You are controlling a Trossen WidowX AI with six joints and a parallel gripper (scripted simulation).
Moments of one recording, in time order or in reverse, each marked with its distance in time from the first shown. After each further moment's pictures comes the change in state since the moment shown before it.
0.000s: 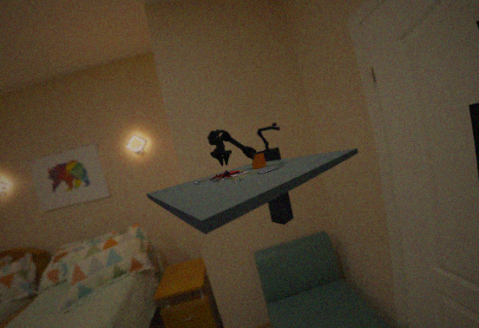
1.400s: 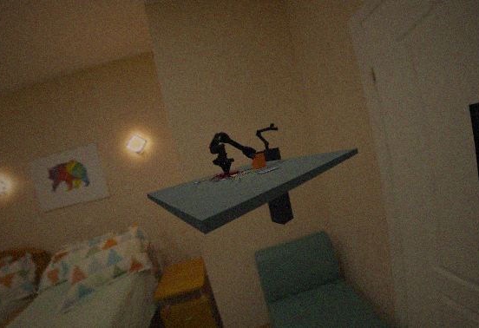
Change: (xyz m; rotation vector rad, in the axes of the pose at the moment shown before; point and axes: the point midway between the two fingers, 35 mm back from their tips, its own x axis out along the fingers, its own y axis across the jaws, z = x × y) arm 0.058 -0.003 -0.006 -0.004 0.026 -0.014
